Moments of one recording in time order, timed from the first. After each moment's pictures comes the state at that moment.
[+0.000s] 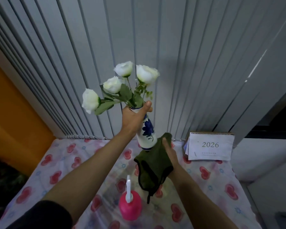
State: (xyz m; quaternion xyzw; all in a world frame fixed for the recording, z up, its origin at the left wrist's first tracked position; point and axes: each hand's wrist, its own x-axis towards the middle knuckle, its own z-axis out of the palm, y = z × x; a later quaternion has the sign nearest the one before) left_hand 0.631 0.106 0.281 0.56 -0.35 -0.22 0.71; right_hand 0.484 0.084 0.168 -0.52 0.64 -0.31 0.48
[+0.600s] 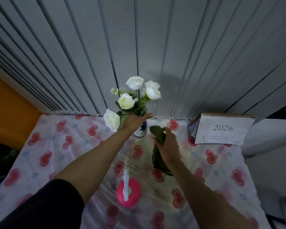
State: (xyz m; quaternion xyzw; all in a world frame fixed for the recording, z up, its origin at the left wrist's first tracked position) left_hand 0.690 0.052 0.101 0.74 -0.28 -0.36 0.49; right_hand 0.501 0.037 0.063 -0.76 0.51 -0.16 0.37
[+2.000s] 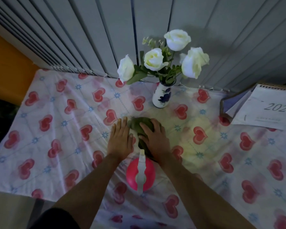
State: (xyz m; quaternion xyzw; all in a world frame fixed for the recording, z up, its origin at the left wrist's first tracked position) left_hand 0.692 0.236 -0.128 0.86 -0.47 -0.11 0.14; right_hand 0.558 0.107 -0.072 -0.92 0.32 0.01 0.24
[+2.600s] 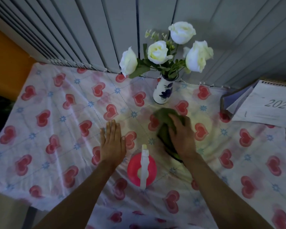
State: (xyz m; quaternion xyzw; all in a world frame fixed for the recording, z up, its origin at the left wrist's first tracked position) left_hand 0.679 0.276 -0.126 0.91 -0.41 -0.06 0.08; right_hand 0.505 0.067 -0.040 -0.87 0.39 -0.13 0.25
